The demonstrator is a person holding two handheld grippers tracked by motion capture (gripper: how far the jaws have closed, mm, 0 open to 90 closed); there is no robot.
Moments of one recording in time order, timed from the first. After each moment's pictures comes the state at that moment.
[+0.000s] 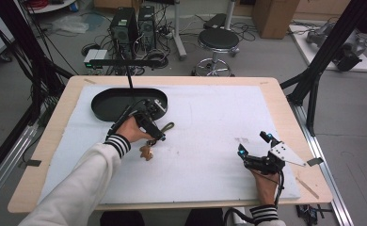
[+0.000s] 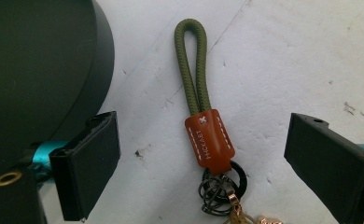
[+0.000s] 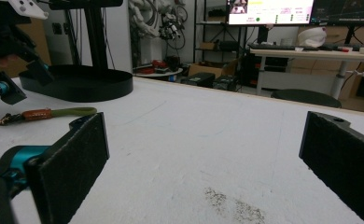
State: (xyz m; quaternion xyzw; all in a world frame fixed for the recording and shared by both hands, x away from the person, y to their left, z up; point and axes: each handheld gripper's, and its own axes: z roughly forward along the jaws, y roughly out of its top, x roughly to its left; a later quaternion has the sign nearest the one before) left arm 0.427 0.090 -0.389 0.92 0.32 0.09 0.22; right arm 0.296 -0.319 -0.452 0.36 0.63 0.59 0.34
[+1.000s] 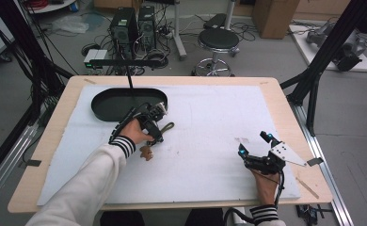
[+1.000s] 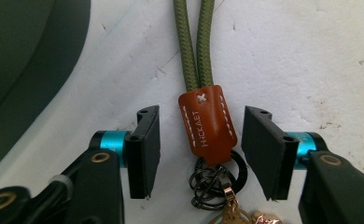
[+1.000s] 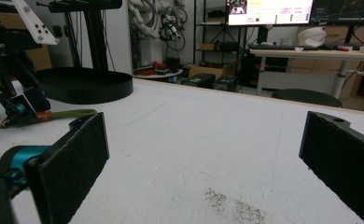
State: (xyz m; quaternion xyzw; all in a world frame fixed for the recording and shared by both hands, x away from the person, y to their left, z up) left arm 0.434 0.083 -0.405 0.92 0.36 0.04 0.15; right arm 0.296 -0.320 -0.452 0.37 0.63 0.60 0.34
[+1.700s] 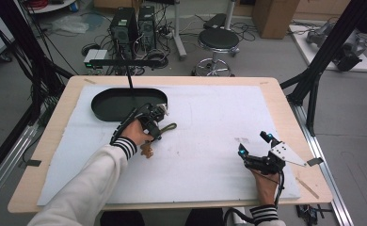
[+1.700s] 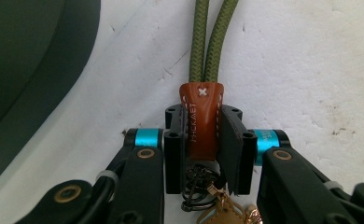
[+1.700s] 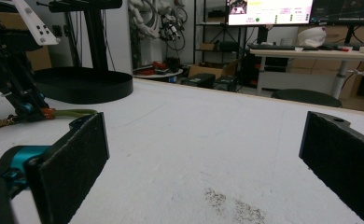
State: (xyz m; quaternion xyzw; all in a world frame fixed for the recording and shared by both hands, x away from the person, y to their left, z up) left arm 0.431 0.078 -0.405 0.92 0.36 0.08 0.14; right arm 0.295 -0.320 -0.452 0.37 0.63 0.60 0.34
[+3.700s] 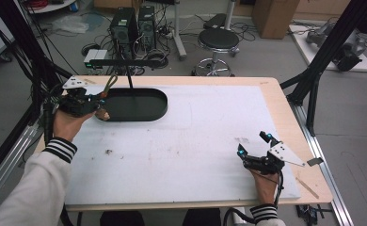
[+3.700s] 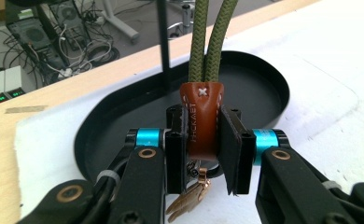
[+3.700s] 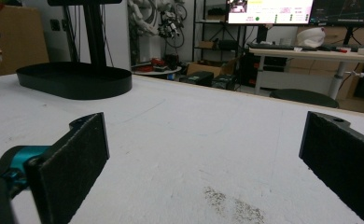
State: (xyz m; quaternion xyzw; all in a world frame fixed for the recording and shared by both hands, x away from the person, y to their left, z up) left arm 0.397 0.273 -0.321 0.75 0.44 0.26 0.42; right arm 0.295 -0.317 -0.452 0.36 0.64 0.59 0.34
